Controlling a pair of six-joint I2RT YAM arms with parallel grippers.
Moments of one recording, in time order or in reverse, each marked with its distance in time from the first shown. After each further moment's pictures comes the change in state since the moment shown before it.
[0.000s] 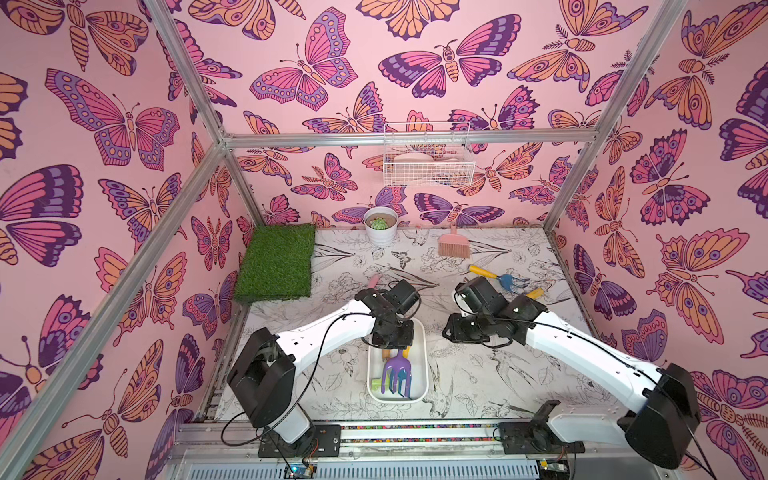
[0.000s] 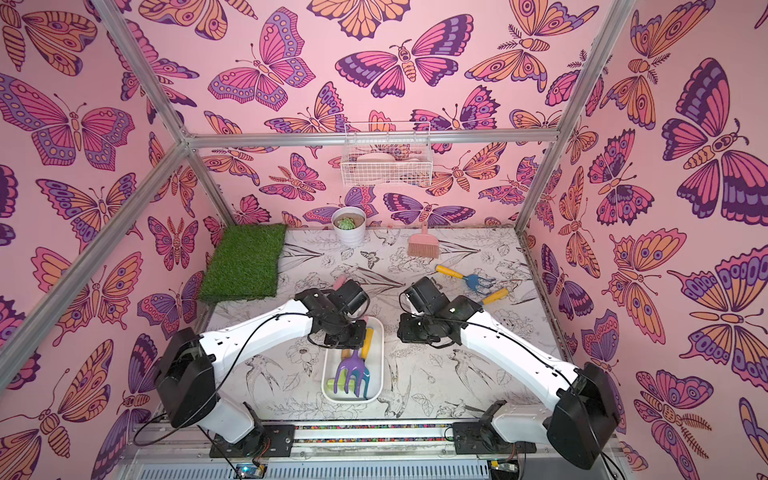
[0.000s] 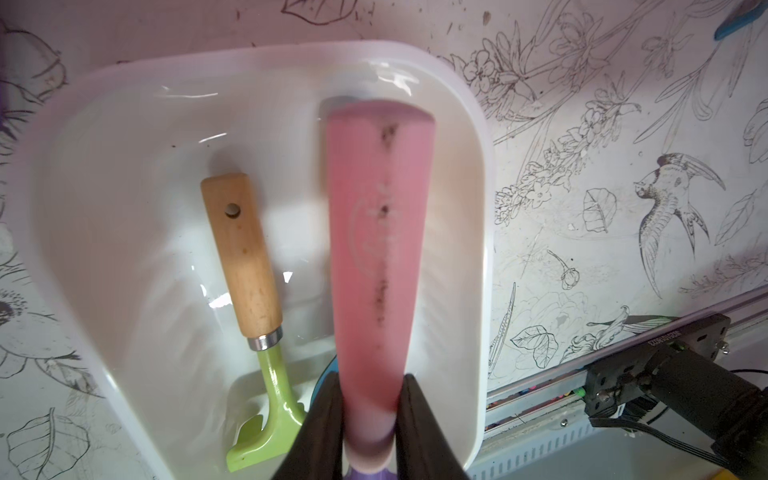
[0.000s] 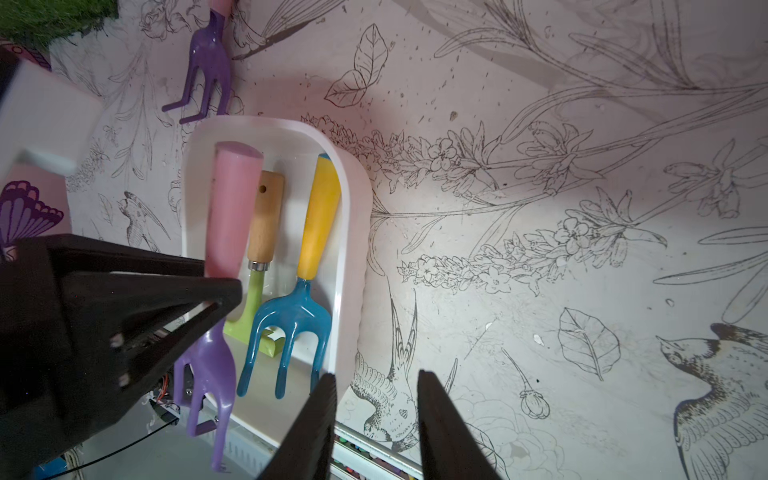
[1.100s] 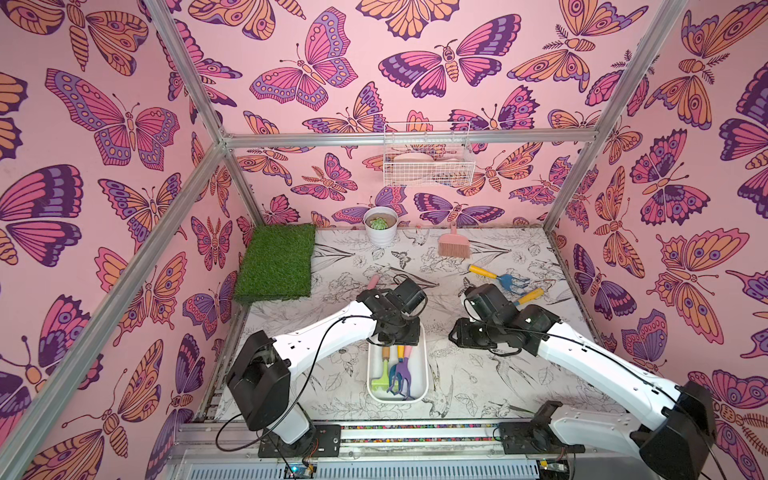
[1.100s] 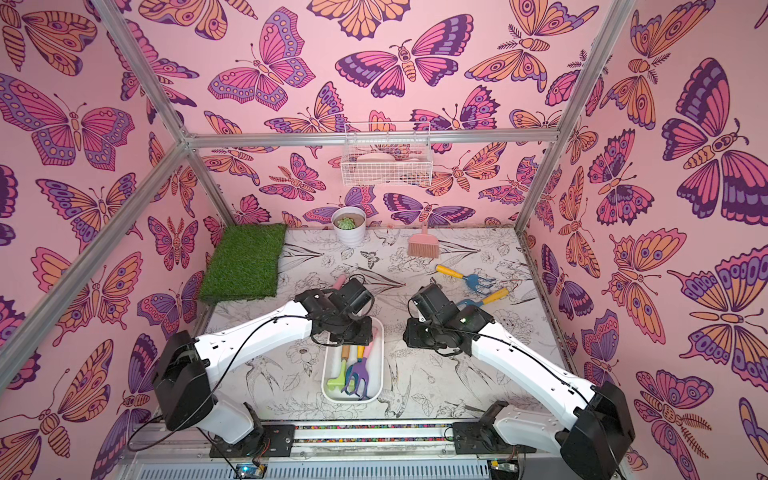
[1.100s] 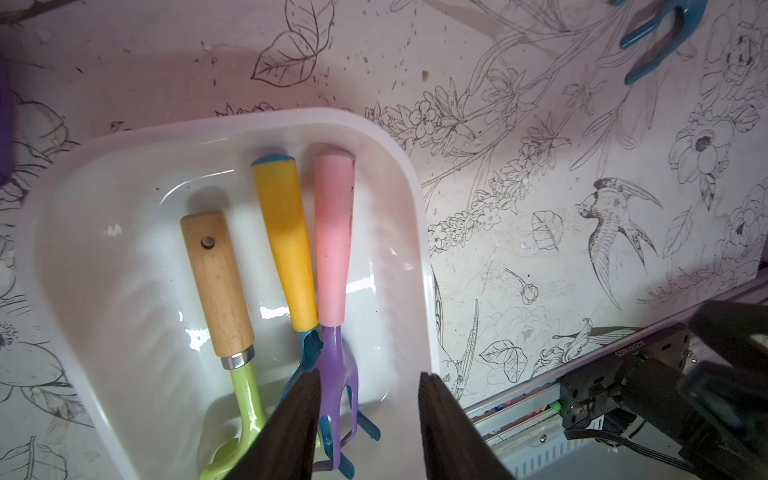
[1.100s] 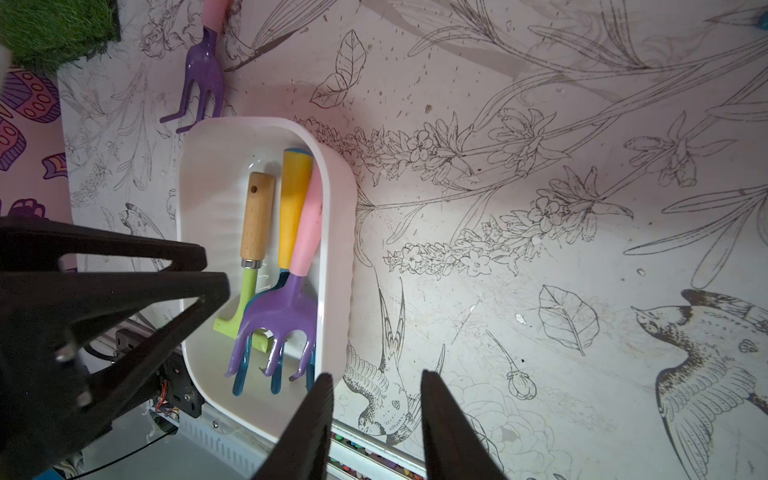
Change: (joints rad) left arm -0.031 -0.048 0.029 0.039 -0.062 -0.021; right arm 0.003 -0.077 -0.061 -0.002 0.027 0.036
